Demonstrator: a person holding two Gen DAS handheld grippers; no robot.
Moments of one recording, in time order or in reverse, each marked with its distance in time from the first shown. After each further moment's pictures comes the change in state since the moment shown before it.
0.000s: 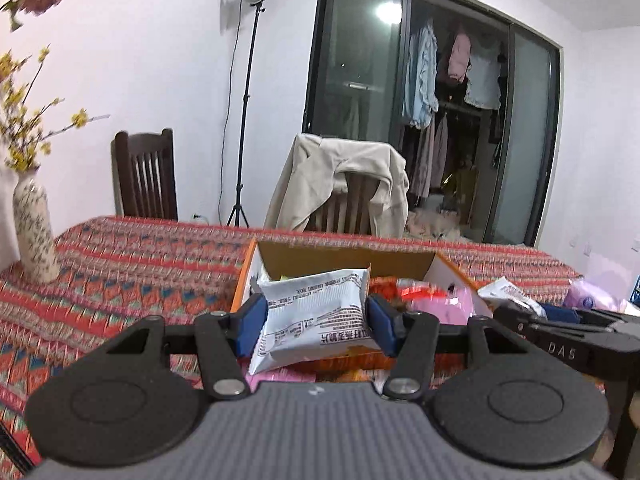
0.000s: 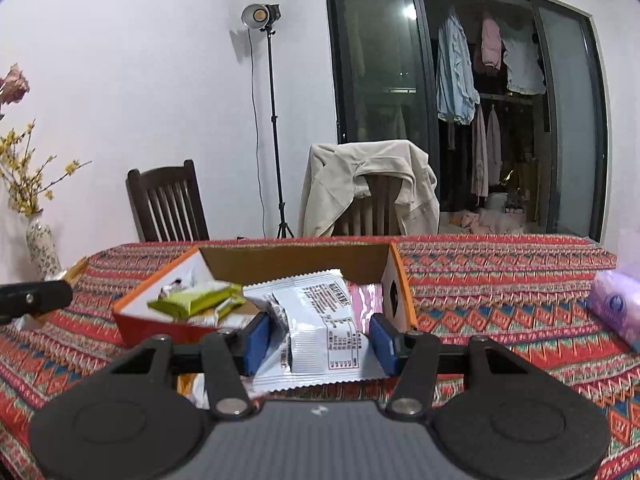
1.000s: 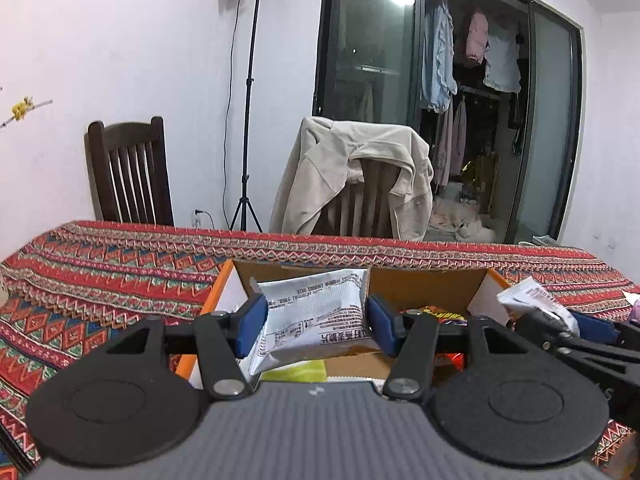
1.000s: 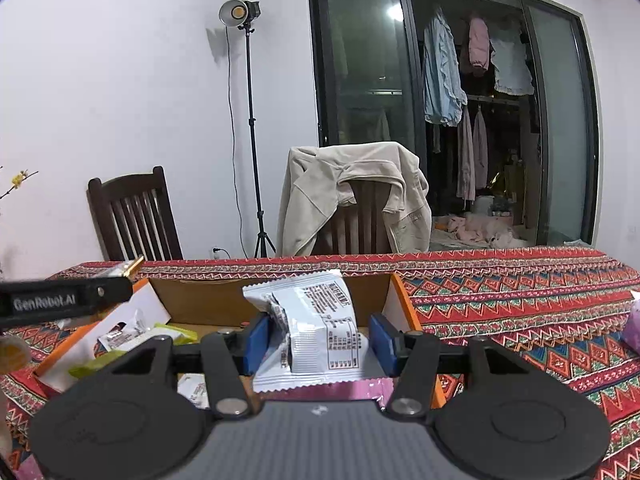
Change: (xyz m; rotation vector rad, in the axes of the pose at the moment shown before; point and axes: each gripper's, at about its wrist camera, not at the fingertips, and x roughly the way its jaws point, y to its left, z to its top) left arm 0.159 -0.007 0.017 0.006 0.050 0.050; right arm 0.114 -0.008 0.026 0.021 -0.009 -0.053
